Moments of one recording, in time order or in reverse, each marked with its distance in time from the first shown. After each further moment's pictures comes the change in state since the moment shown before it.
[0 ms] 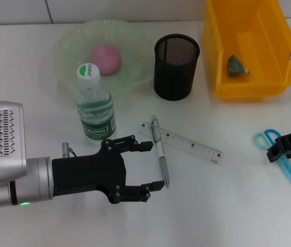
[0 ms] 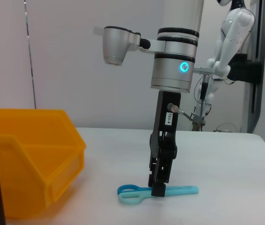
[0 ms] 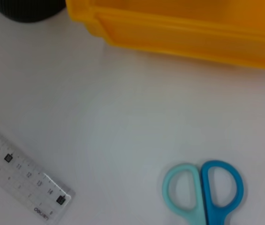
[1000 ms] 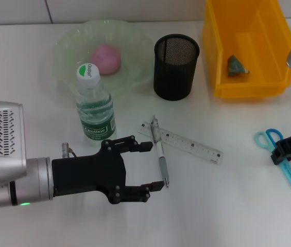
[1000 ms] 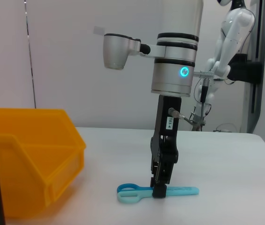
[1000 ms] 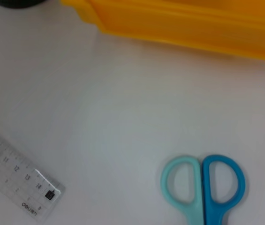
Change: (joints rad) left arm 0.000 0.000 0.000 -0.002 0.000 0.000 0.000; right arm 0.008 -0.002 -0.023 0.041 -0.013 0.014 0.000
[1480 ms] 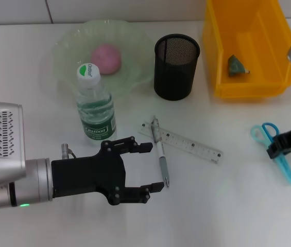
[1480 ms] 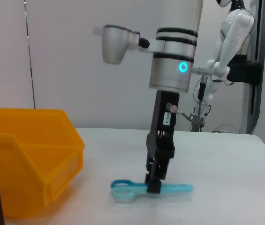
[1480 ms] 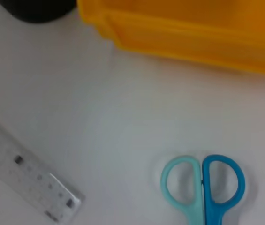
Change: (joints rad) left arm 0.004 0.000 0.000 0.000 0.000 0.004 0.000; right arm -0.024 0.003 0.008 -0.088 0.042 -0.007 -0.010
